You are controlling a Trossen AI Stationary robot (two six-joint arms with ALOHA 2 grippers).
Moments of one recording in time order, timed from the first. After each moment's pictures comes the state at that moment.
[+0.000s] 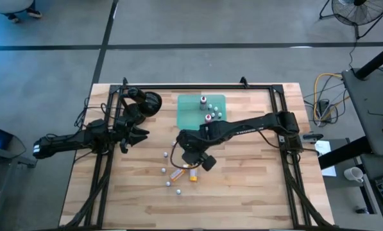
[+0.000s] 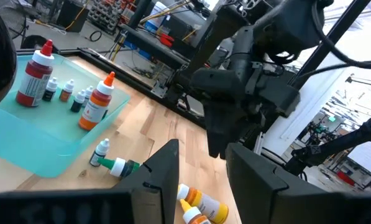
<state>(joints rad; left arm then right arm) 0.14 0.05 0.01 0.04 0.13 -0.55 0.10 2.04 1.76 -0.79 -0.14 -0.65</state>
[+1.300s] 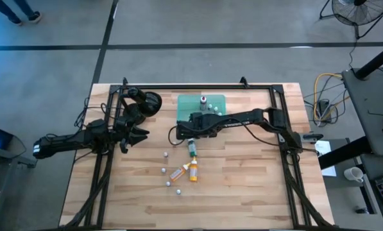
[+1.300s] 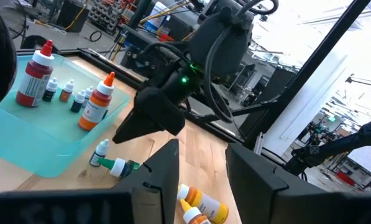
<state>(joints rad) 0.14 0.05 0.01 0.04 0.13 -0.55 -0.04 2.16 1.76 -0.88 0.30 1.45</state>
